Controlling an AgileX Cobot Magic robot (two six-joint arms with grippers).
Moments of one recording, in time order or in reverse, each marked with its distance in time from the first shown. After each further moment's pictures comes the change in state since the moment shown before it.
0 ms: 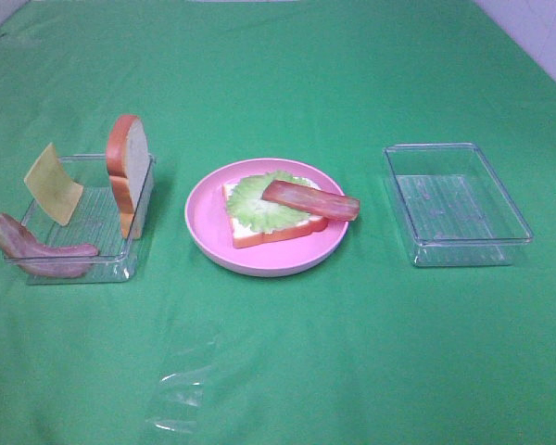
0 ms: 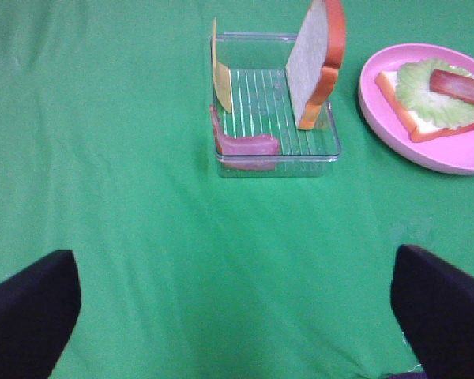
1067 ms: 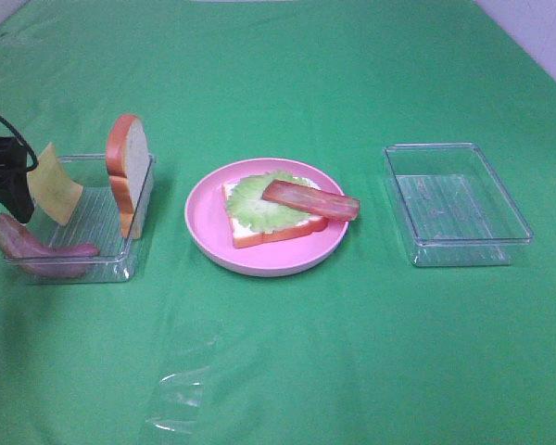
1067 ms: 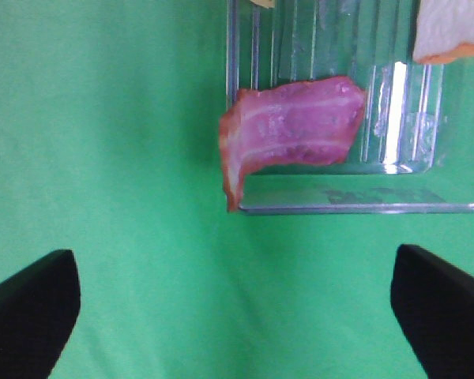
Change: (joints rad) left arm 0.000 1.359 -0.592 -0.006 -0.006 0.005; right arm 0.000 0.000 0.000 0.000 0.000 0.000
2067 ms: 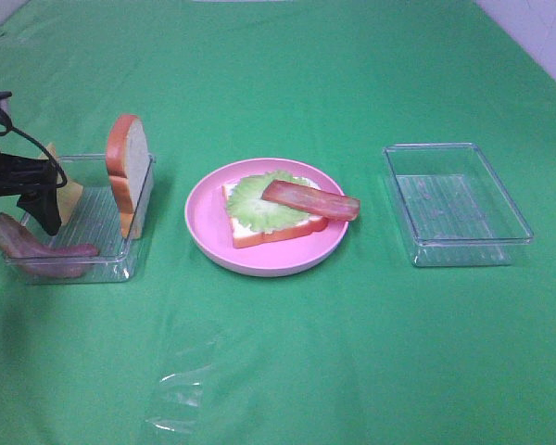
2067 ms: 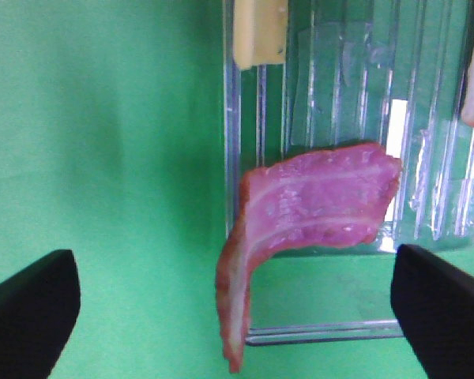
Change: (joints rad) left arm 0.000 0.187 -0.070 -0.012 -0.078 0.030; right arm 0.000 0.000 0.000 0.000 0.000 0.000
